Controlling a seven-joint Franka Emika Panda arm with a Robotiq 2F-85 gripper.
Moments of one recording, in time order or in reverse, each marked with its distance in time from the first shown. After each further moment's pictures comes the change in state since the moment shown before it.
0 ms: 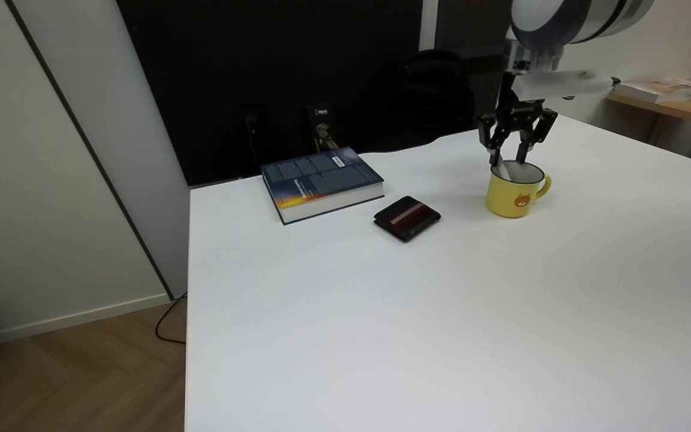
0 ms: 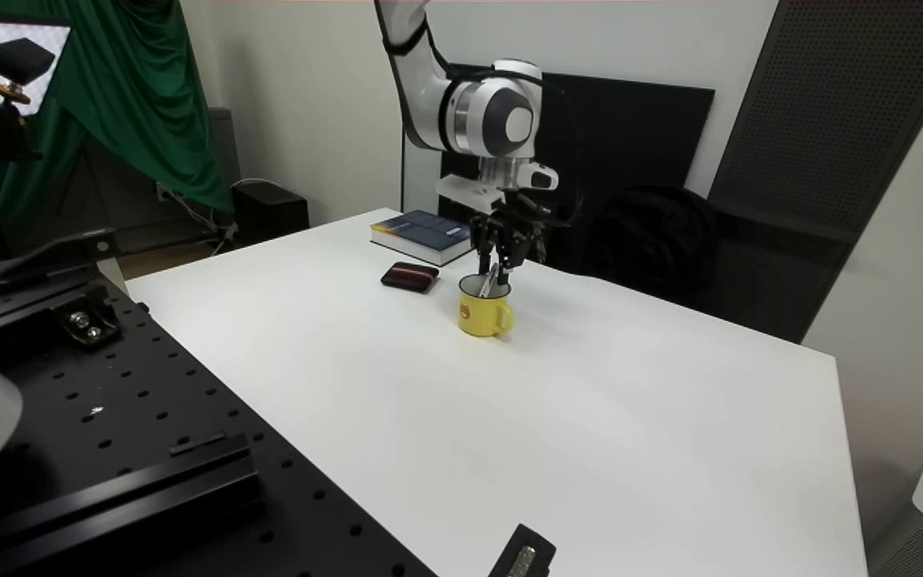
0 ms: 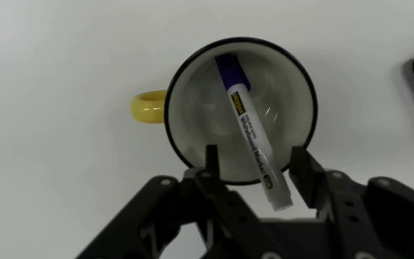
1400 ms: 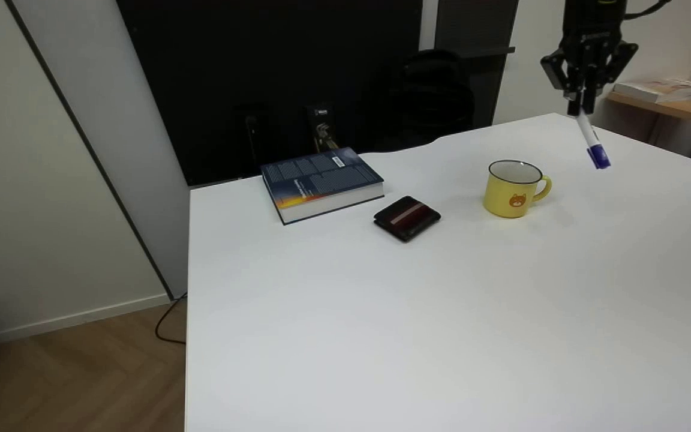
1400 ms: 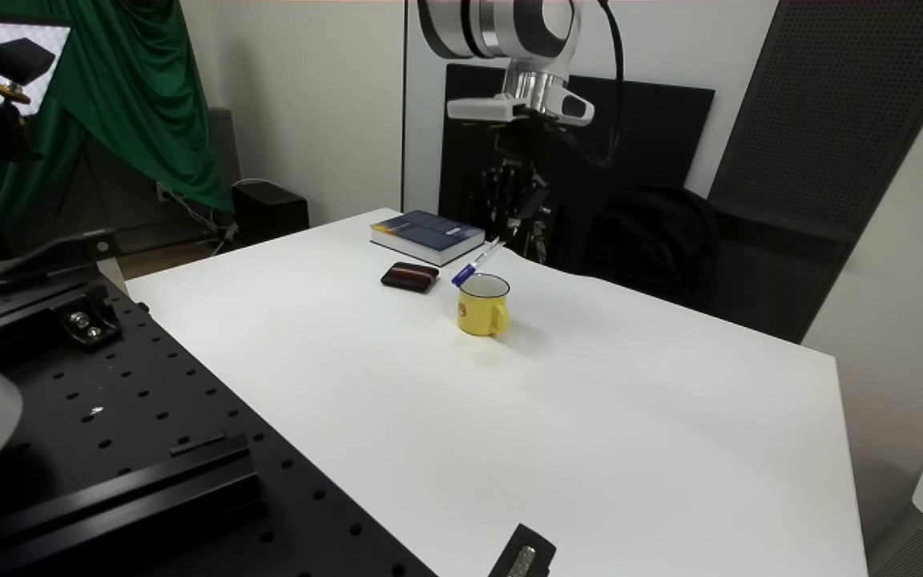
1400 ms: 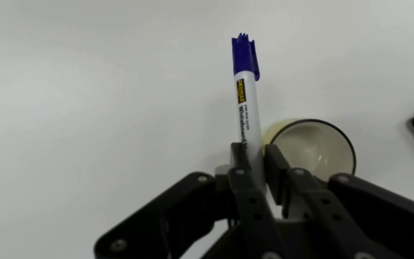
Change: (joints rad) arm -0.039 -0.358 -0.035 -0.302 -0.009 -0.266 0.004
